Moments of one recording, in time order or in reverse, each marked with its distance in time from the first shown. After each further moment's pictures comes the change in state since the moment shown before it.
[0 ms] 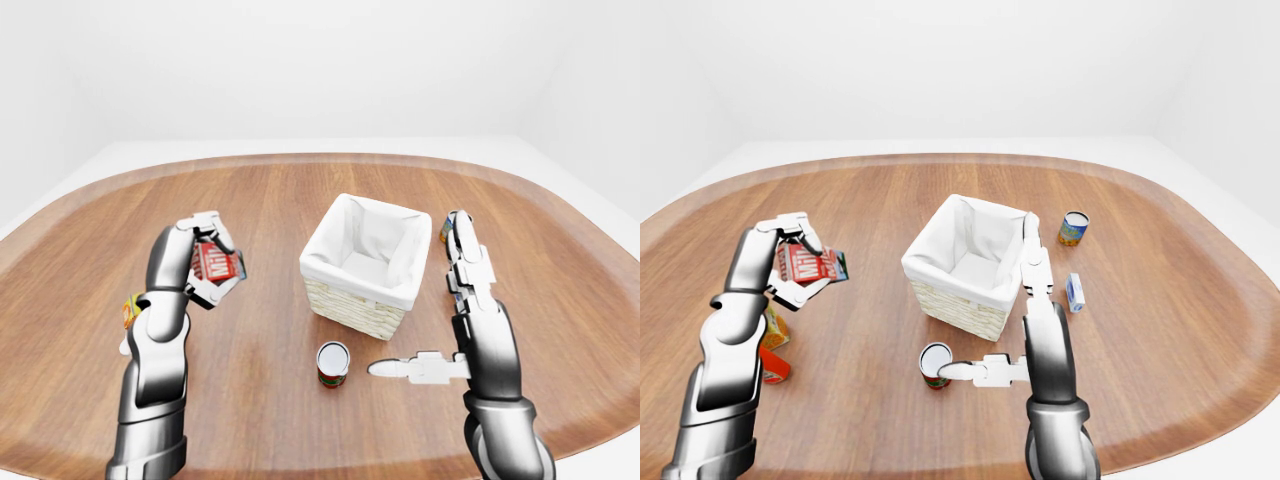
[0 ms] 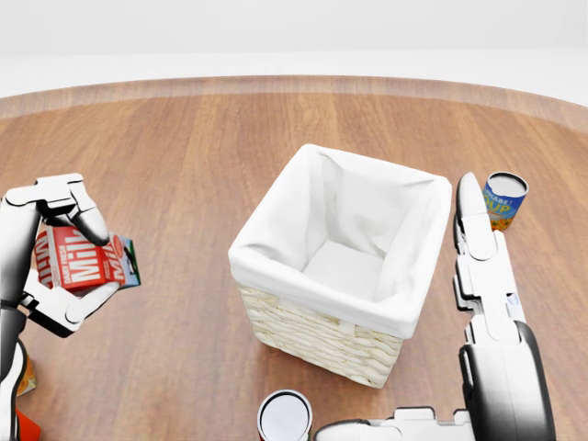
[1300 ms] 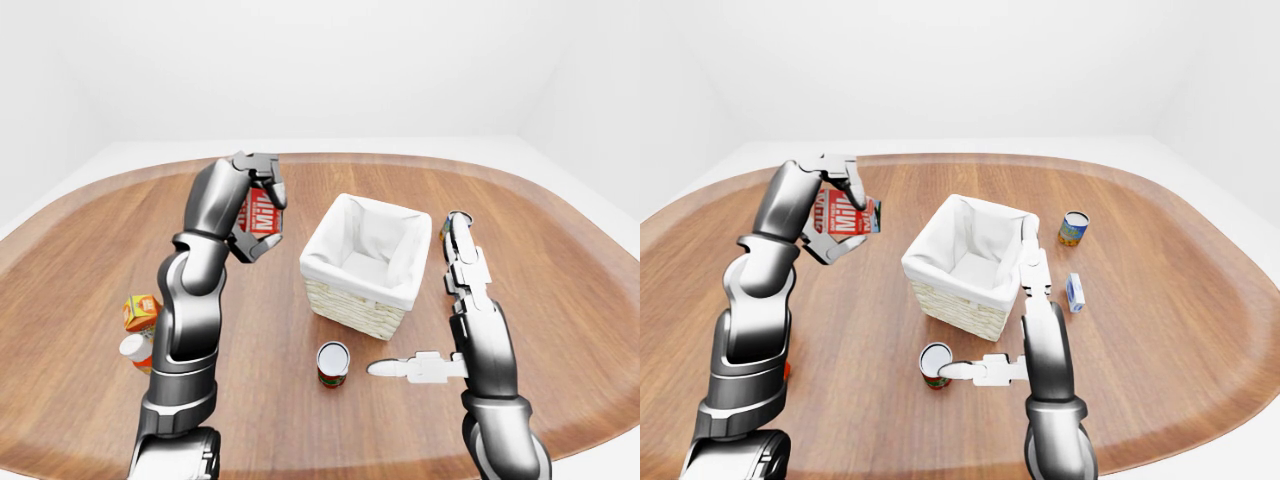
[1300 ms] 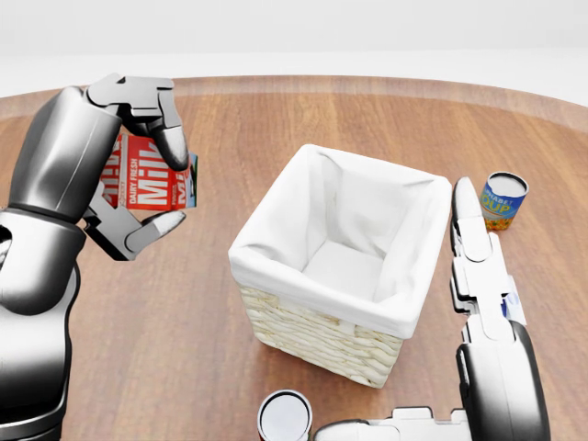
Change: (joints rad) left arm -0.286 -0.049 -0.139 -0.070 0.143 0.000 -0.126; right arm -0.002 0.001 -0.003 0.020 0.005 0.000 0.000
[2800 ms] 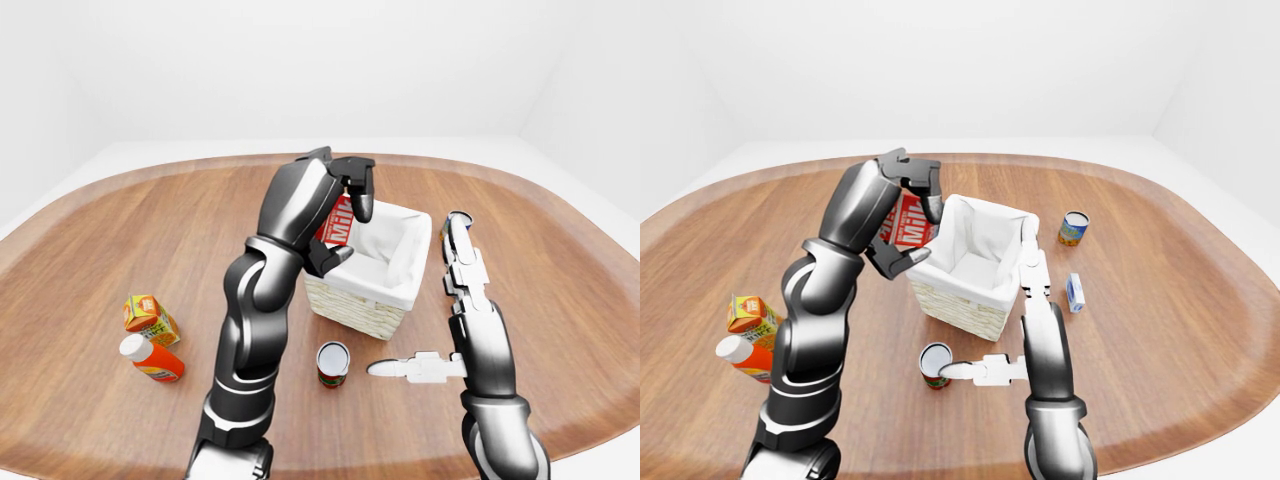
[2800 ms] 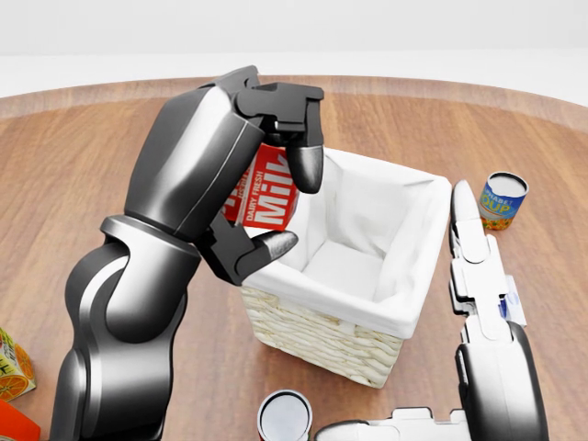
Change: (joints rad) left arm -0.022 -0.264 -0.200 -0.125 0.216 0.000 -0.104; right arm 0.003 0.001 -0.004 0.010 0.004 0.000 0.003
